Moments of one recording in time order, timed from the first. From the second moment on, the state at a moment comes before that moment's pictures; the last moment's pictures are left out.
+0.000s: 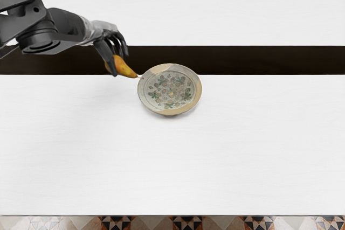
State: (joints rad) left arm -1.43 0.46 -0.11 -1.12 0.68 -0.26 0.61; right arm -0.04 0.00 0.12 0.17 0.11 0.08 -0.01
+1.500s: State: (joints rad) left arm -1.53 0.08 -0.10 -0.87 0.65 -0.08 0.61; right arm -0.03 0.00 0.11 0.17 0.11 0.08 -0.01
